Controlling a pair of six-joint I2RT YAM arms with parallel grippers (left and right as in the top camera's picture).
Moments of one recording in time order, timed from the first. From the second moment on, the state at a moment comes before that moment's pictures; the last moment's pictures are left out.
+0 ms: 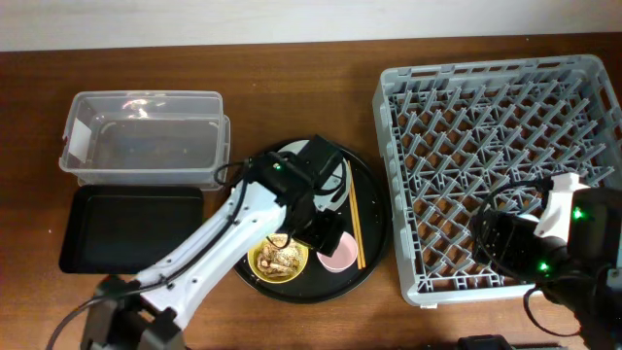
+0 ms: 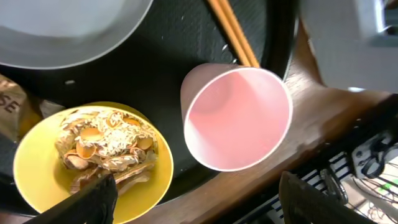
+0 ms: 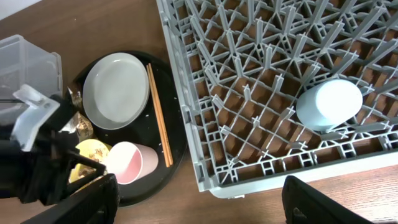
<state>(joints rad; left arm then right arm) -0.69 1.67 1.38 -1.17 0.22 -0.18 0.03 0.91 1.49 -1.49 -0.09 0.36</state>
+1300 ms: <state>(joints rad) -0.39 1.58 1.64 -0.89 1.38 -0.05 0.07 1.00 1.47 -1.05 -1.04 -0.02</state>
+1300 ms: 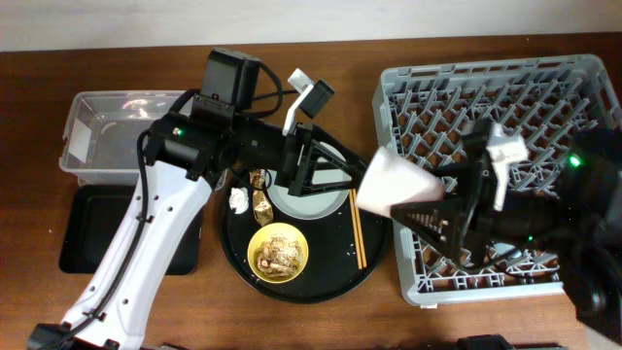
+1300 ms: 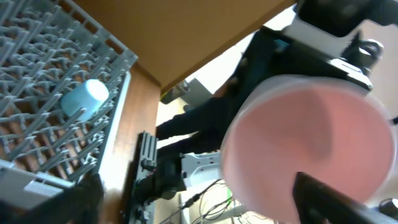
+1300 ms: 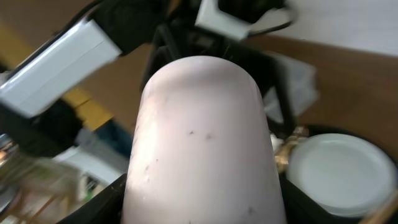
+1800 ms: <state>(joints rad) -0.29 1.58 1.64 -1.14 0.99 -0.05 -0.84 1.59 1.52 -1.38 -0.09 0.37</state>
